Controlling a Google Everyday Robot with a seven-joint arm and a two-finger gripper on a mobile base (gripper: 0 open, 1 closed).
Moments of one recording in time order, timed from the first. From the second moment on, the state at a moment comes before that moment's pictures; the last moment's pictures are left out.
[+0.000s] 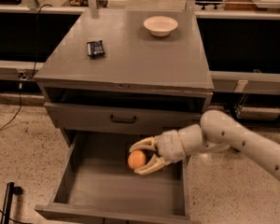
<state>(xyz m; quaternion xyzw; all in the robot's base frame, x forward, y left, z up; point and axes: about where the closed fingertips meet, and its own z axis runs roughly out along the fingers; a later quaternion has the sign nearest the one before) 0.465 0.005 0.647 -0.68 0.47 0.37 0.42</state>
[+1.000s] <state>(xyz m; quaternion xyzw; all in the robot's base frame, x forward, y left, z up) 0.531 -0.074 0.825 -0.69 0.48 0.31 0.45</state>
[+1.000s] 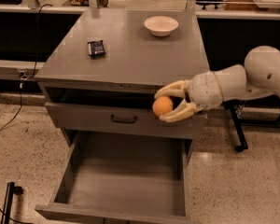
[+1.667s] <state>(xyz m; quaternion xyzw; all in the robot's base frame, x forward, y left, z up) 0.622 -0.090 0.850 -0.61 0.54 0.27 0.51</state>
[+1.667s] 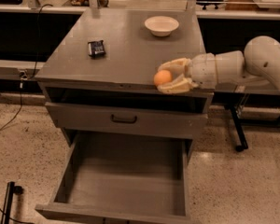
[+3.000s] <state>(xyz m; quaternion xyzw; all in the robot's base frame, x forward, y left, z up) 0.735 -0.044 0.849 -0.50 0.63 0.29 0.51</state>
